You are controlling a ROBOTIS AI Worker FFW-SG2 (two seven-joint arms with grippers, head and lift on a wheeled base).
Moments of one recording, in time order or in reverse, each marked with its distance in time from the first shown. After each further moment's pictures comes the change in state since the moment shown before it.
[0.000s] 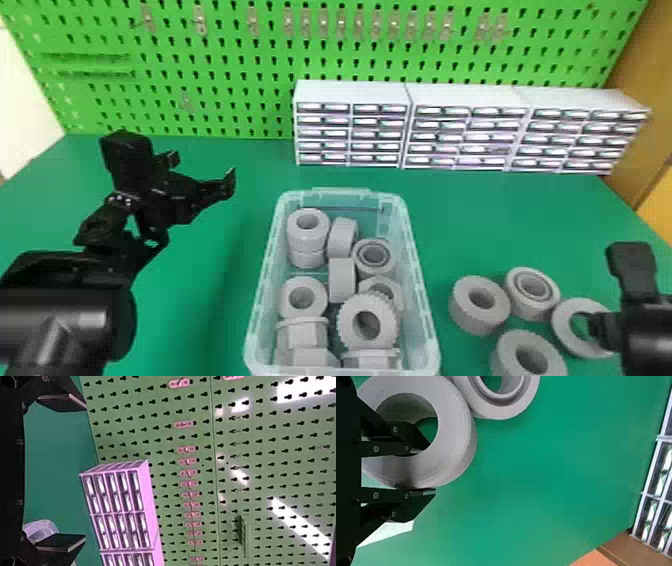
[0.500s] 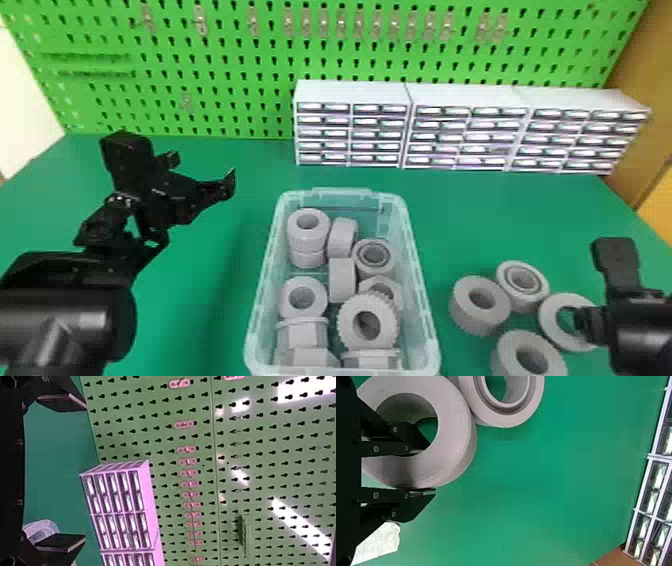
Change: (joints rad) left arm 0.001 0.000 0.000 0.000 0.000 0.000 0.000; right arm -0.015 0.000 0.029 0.021 -0.020 -0.011 0.000
